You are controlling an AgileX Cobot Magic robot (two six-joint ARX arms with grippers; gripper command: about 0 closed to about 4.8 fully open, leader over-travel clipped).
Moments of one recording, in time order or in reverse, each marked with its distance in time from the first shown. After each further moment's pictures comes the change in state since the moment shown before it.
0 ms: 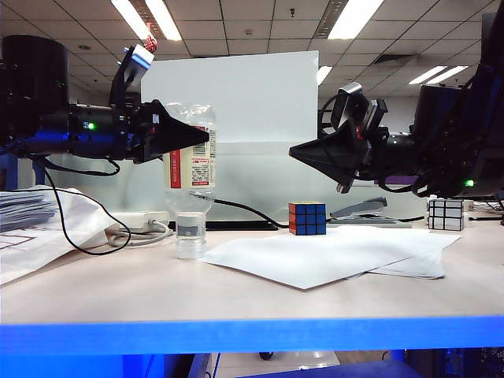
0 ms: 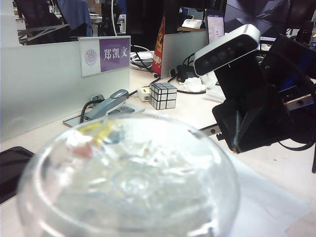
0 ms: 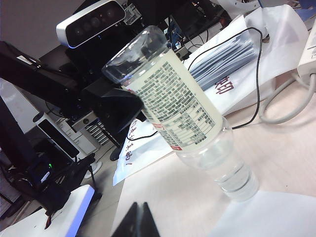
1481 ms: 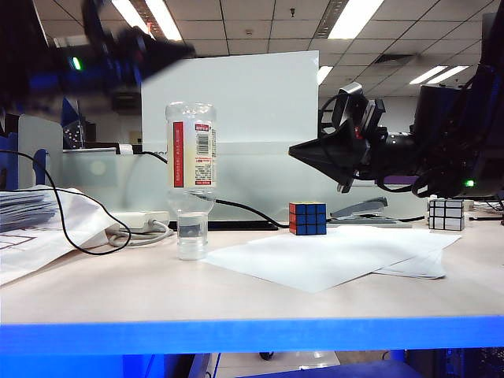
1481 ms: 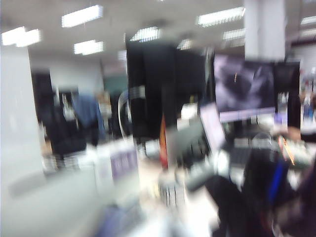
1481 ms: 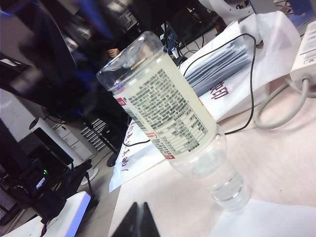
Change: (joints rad) left arm 0.020 -0.116 0.000 0.375 -0.016 -0.198; right arm 0.000 -0.001 -0.002 0.000 0.029 0.001
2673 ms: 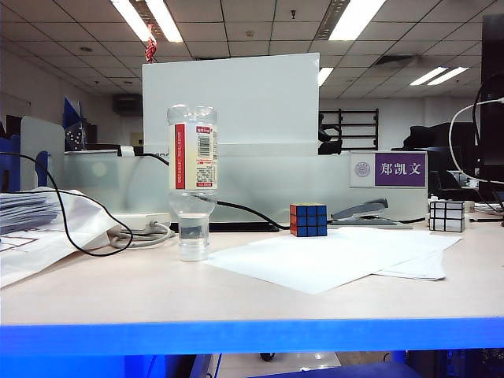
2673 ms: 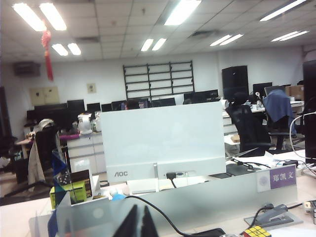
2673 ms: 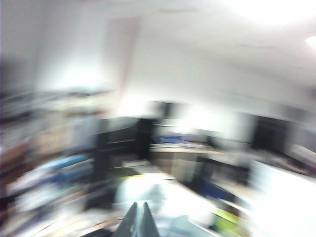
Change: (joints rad) left arm 0.119 -1.597 0.000 -1.733 -0.656 0.312; right arm -0.377 -1.468 0.003 -0.912 0.414 -0.203
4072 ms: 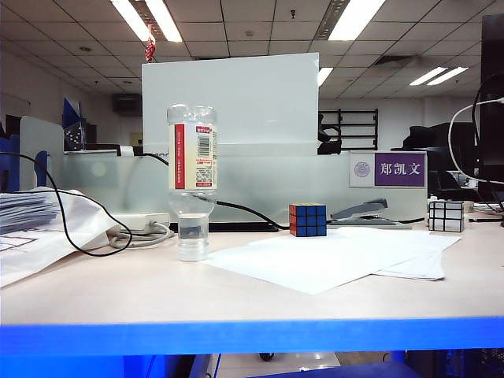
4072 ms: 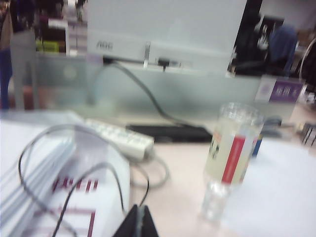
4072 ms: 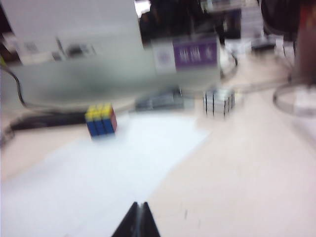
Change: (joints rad) left arm 0.000 -0.096 -0.632 0.206 -0.022 -0.201; right arm 0.078 -0.784 -1.040 -0.714 0.756 -0.620
